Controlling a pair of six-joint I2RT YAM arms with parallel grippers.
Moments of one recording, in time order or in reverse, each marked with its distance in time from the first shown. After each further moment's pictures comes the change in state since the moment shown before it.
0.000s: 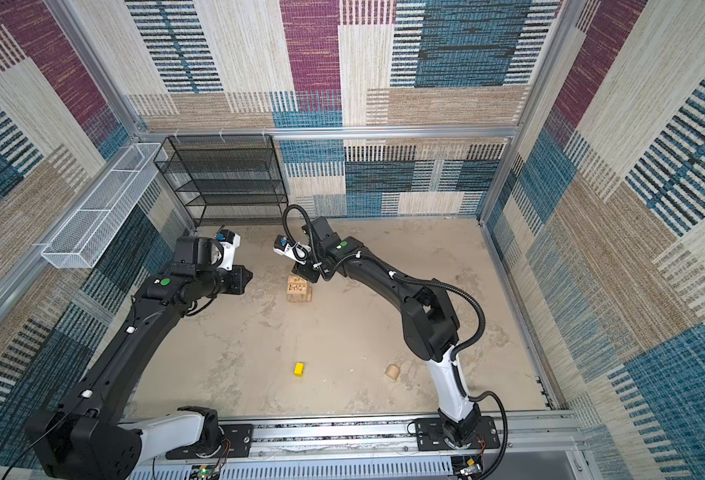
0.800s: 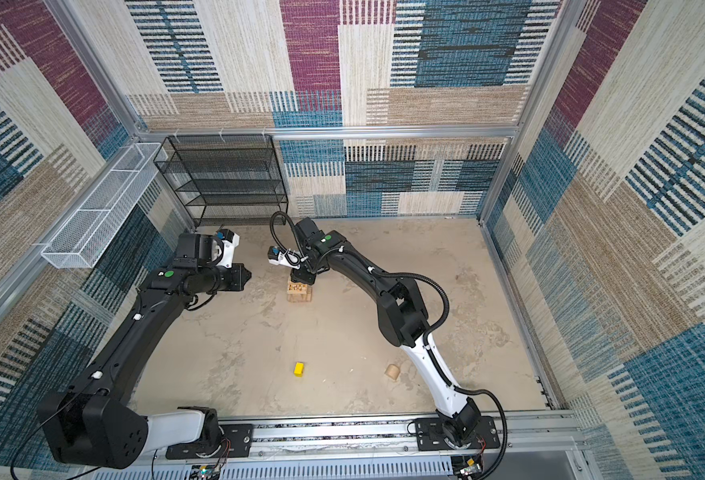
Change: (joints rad) left arm 0.037 0.067 0.016 0.000 0.033 -0.005; right arm -0.001 0.298 0.385 -0.302 -0.020 -0.130
